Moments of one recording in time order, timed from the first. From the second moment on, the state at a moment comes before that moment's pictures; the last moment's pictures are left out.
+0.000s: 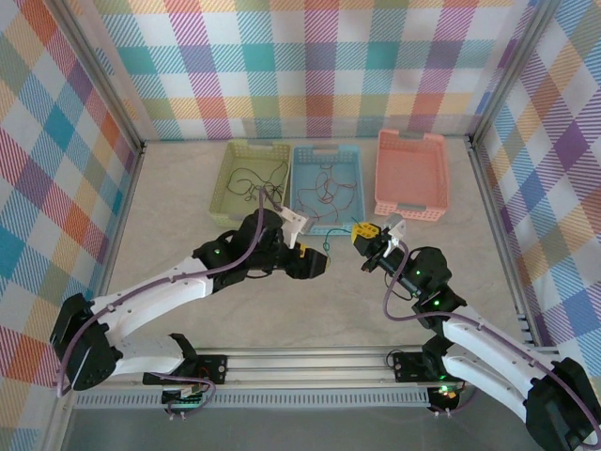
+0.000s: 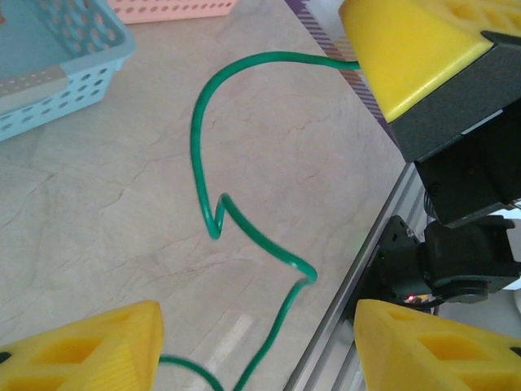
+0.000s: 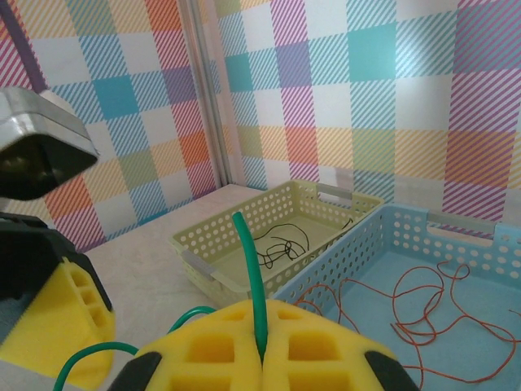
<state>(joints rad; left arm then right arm) -0.86 1.25 0.94 -0.26 0.34 -0.45 0.59 0.79 0.29 0.59 -0.19 0.15</state>
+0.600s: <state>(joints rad) -0.88 1.37 0.87 -0.13 0.41 -0.48 0.59 0.80 0.29 0.59 -0.19 0.15</state>
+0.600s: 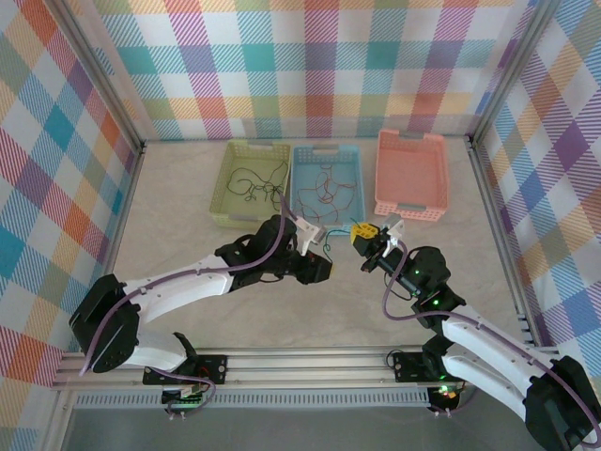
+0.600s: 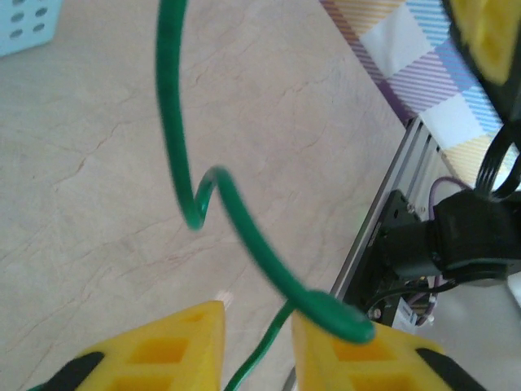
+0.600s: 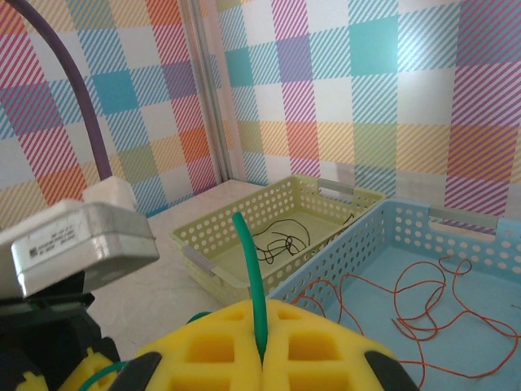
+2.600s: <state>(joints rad) -0.88 1.00 0.64 -0.20 0.22 -0.50 0.56 0.61 0.56 -0.13 0.21 1.17</state>
